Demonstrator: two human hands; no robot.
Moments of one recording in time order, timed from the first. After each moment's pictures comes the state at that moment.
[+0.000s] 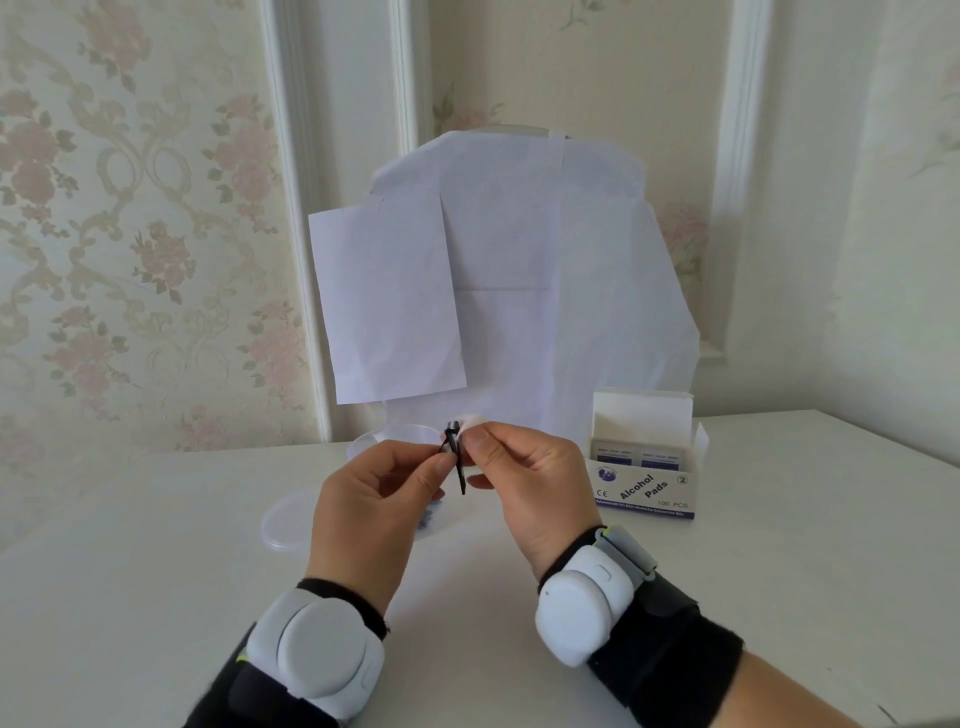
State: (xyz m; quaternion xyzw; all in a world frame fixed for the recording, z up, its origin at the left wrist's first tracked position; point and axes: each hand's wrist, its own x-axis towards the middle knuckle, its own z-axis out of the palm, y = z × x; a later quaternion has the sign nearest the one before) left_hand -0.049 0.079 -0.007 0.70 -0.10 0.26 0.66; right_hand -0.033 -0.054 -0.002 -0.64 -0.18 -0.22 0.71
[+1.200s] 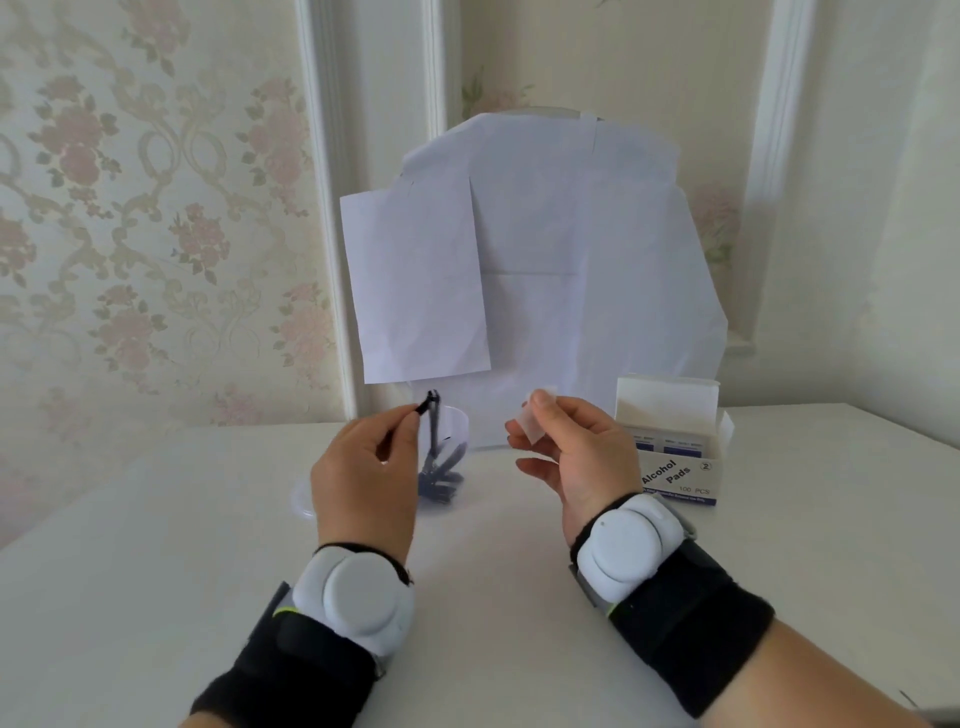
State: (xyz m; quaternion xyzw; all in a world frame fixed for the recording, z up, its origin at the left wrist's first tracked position) left_hand -0.045 0.093 -0.005 0.76 0.02 0.40 0.52; right_hand -0.030 -0.064 0.005 -0.56 -0.04 -0.17 0.81
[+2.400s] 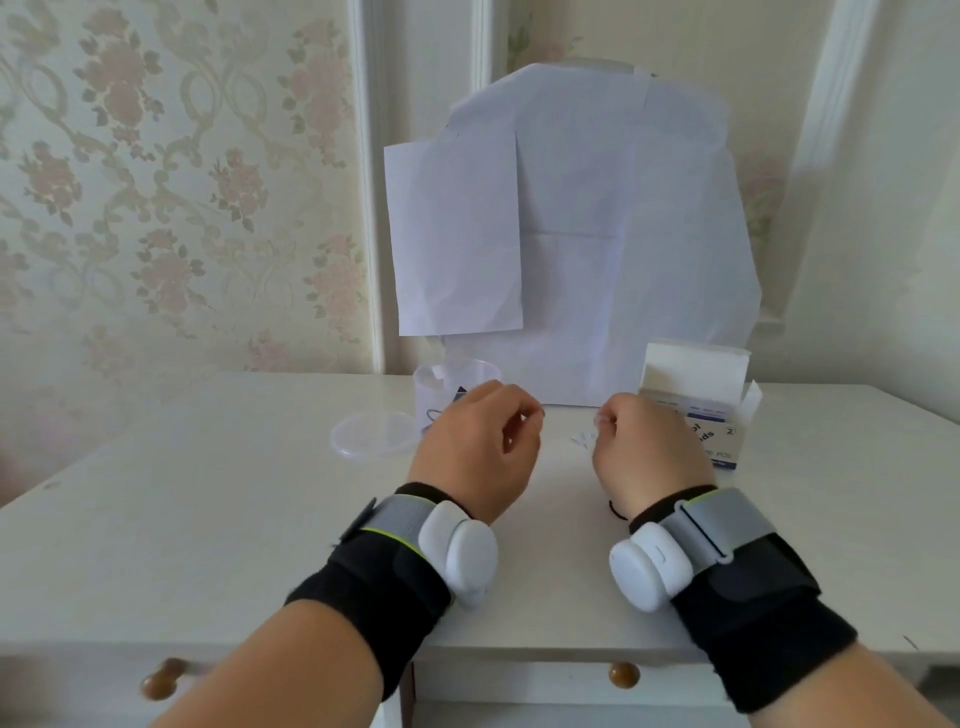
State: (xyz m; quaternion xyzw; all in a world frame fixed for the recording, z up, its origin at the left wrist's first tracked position) left_hand -0.048 0.071 -0.021 0.83 -0.22 0.37 0.34; right_hand -0.042 -0.093 -0.012 -0.94 0.03 -0.26 0.21
